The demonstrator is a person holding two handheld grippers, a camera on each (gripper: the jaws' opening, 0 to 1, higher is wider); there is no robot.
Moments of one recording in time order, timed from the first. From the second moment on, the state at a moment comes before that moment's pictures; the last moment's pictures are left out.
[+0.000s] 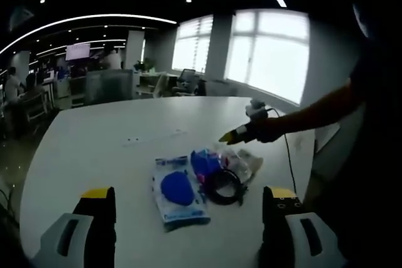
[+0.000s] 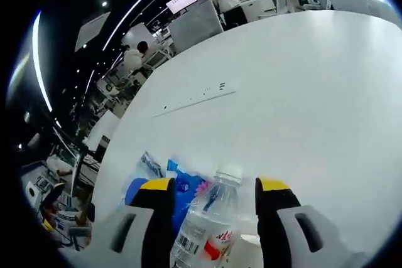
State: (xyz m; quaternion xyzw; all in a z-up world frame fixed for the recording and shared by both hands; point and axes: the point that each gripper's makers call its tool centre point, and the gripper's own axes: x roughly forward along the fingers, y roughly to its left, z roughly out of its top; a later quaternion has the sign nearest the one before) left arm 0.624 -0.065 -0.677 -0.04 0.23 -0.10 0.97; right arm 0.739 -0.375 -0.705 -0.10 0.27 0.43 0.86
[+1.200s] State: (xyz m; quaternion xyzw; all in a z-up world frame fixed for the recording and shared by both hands) left arm 0.620 -0.060 -0.670 -0.03 0.23 -0.09 0.97; right arm 0.742 -0.377 -0.711 -0.10 0.28 0.43 0.85
